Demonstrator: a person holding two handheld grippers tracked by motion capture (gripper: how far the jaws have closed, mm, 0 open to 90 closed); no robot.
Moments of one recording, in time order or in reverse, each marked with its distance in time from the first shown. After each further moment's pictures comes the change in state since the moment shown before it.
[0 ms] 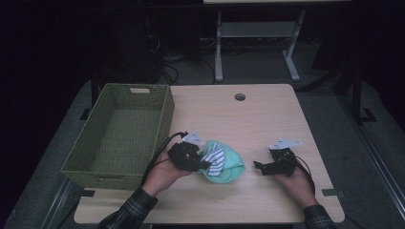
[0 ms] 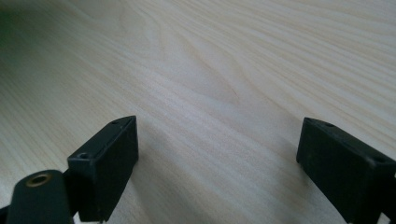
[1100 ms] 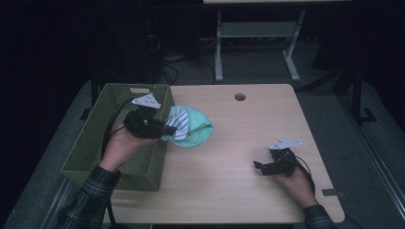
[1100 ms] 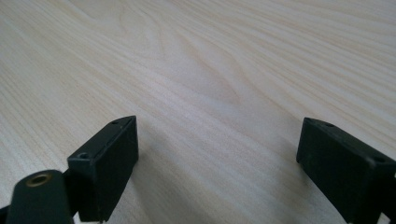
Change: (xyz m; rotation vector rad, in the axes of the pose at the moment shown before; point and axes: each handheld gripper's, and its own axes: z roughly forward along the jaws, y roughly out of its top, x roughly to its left) left arm 0.053 0.010 -0.125 -0.098 0.182 -0.079; right arm 0.000 0.000 0.000 -0.001 0.001 0.001
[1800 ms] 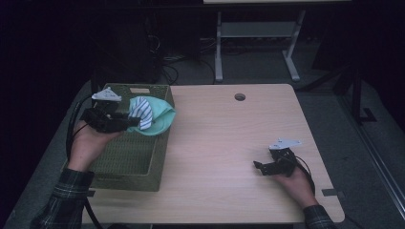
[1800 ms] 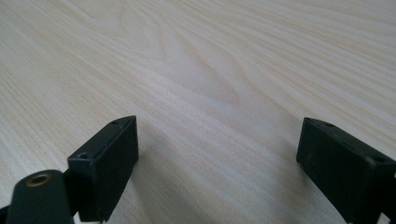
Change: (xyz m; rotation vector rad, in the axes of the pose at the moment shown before) left arm 0.046 -0.039 -0.052 0.000 0.258 -0.133; right arm 0.000 0.000 0.000 -0.001 0.000 0.001
